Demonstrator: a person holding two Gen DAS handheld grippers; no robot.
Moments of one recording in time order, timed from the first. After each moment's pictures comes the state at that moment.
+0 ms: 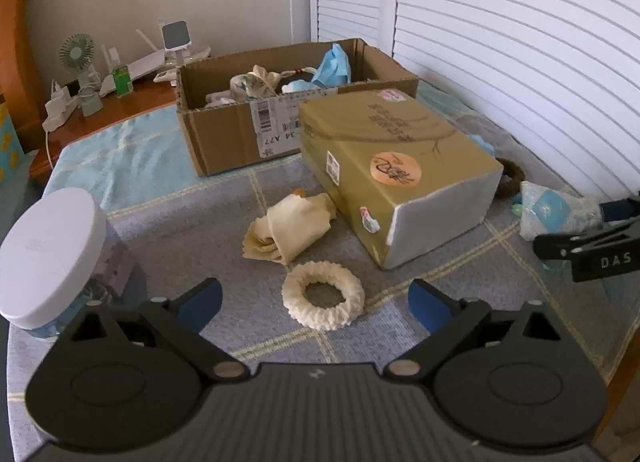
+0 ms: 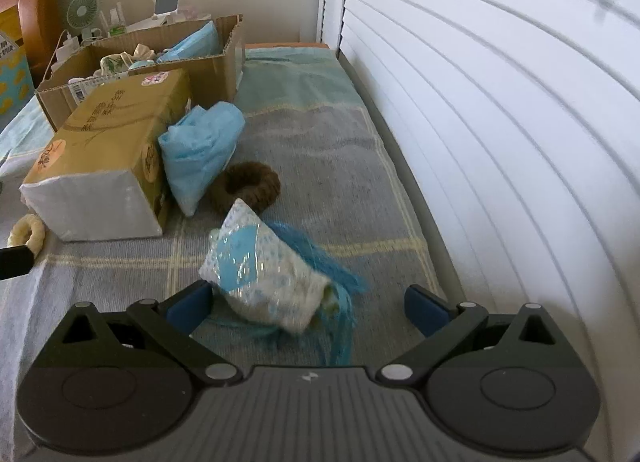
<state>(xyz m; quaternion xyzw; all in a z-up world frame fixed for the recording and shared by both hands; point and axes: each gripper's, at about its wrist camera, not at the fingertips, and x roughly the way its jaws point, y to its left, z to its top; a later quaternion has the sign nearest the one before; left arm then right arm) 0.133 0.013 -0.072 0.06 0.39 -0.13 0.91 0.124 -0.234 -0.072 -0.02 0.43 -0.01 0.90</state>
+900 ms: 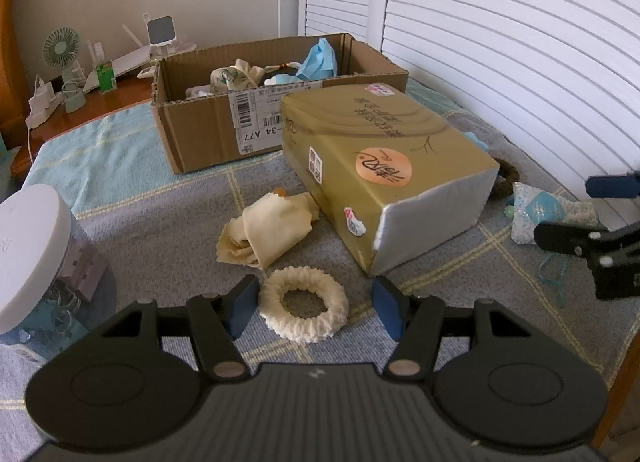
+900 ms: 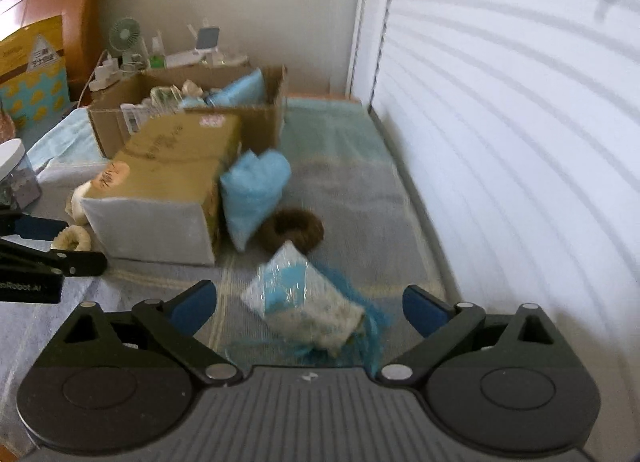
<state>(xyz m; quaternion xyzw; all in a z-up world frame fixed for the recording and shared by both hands) 0.140 0.009 -0.081 0.05 0.39 -0.15 0.91 0.100 -0.207 -0.048 -0.08 0.36 0.05 0.93</state>
